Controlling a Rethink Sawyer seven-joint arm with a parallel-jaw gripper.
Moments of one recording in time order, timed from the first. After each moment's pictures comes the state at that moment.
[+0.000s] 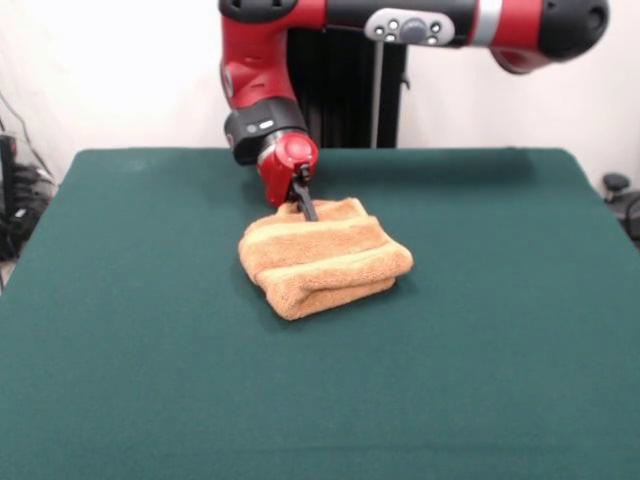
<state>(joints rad) 0.46 1.05 -1.25 1.83 0.67 -1.90 1.65</state>
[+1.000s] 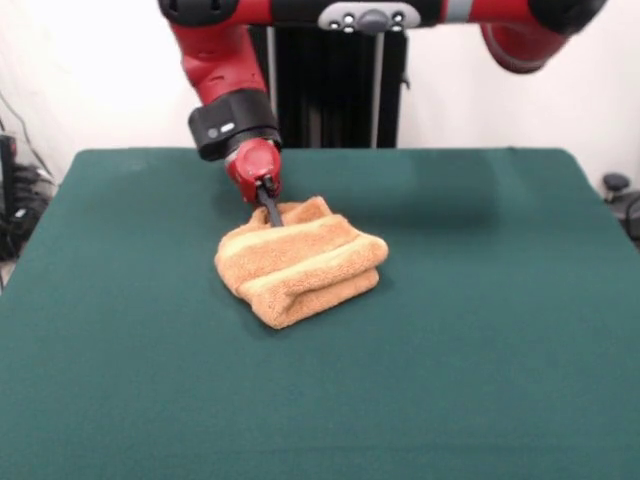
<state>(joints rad) 0.20 0.83 -1.36 1.67 0.11 -1.89 1.65</state>
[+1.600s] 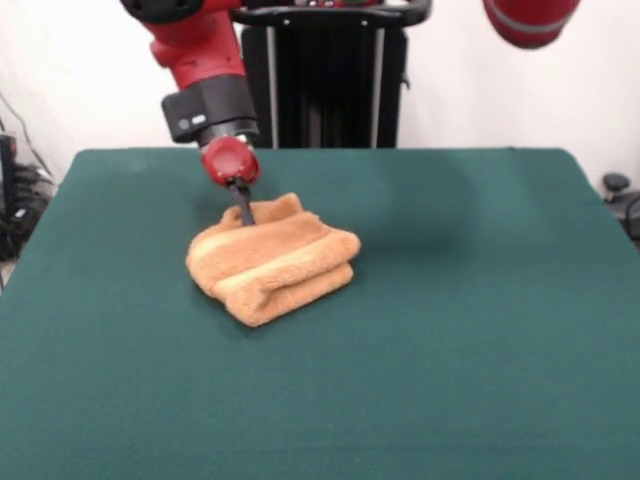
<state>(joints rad) 0.14 0.65 -1.36 1.55 -0.30 -1.68 1.69</state>
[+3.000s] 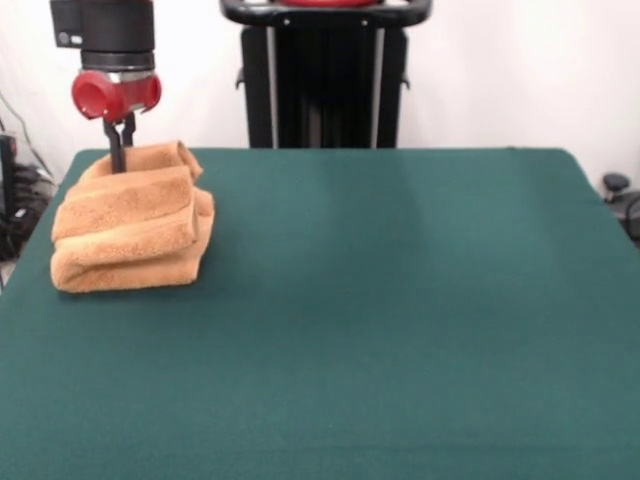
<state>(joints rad) 0.02 0.36 -1.34 1.36 -0.98 -1.23 2.10</state>
